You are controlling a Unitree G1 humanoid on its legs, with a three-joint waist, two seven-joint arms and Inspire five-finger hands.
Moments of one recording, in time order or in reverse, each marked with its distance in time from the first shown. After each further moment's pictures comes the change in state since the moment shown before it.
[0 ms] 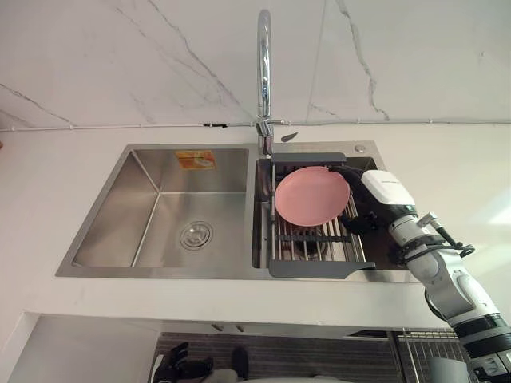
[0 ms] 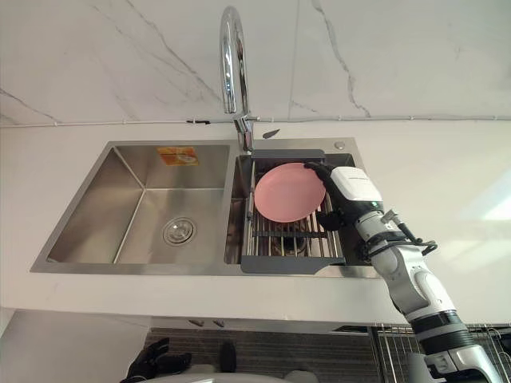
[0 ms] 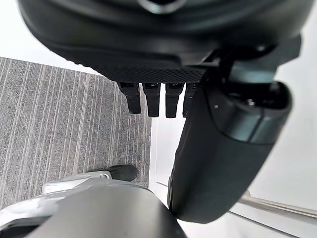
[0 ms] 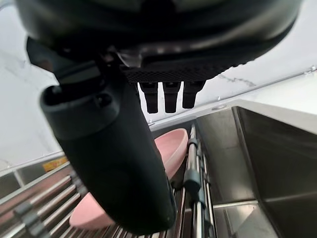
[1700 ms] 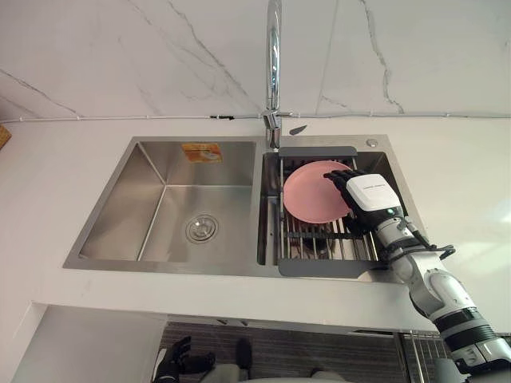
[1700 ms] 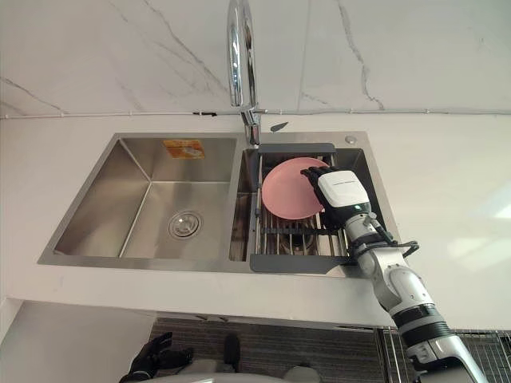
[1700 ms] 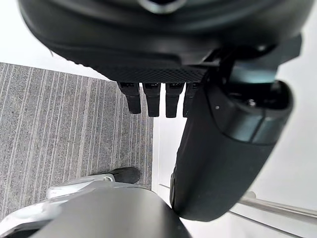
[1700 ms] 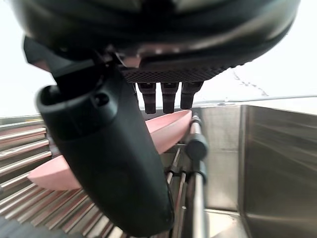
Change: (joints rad) left arm -0.011 0.008 -0.039 -0.012 0.009 -0.011 0.003; right arm -0.075 0.103 0.035 0.107 -0.320 0.060 -0.128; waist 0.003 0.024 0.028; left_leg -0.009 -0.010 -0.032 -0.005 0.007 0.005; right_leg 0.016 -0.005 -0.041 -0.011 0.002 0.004
